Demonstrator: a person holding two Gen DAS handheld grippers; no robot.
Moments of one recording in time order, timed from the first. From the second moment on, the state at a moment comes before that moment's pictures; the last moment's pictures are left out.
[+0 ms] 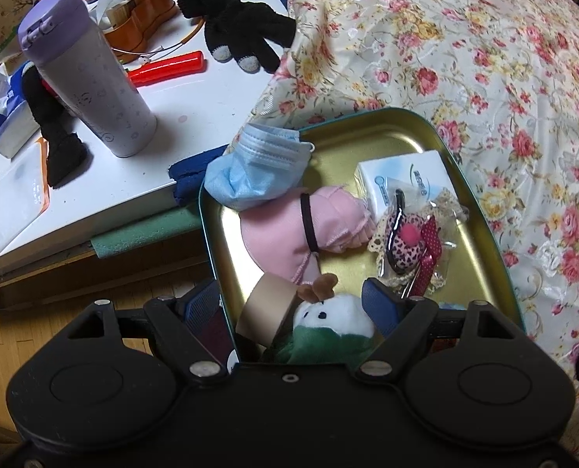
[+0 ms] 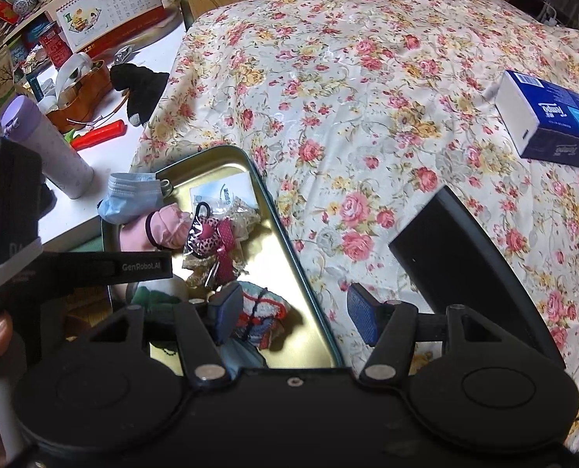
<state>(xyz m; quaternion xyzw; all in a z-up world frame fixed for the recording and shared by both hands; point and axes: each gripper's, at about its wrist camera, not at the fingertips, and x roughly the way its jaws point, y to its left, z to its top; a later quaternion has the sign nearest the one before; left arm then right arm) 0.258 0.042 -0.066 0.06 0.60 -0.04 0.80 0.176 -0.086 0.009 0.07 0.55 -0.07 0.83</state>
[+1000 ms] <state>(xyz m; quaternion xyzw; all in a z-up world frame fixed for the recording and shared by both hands) 0.165 -0.017 -0.026 0.08 0.59 -0.12 0.80 0.076 -0.201 0.030 0.15 0.51 -0.16 0.83</state>
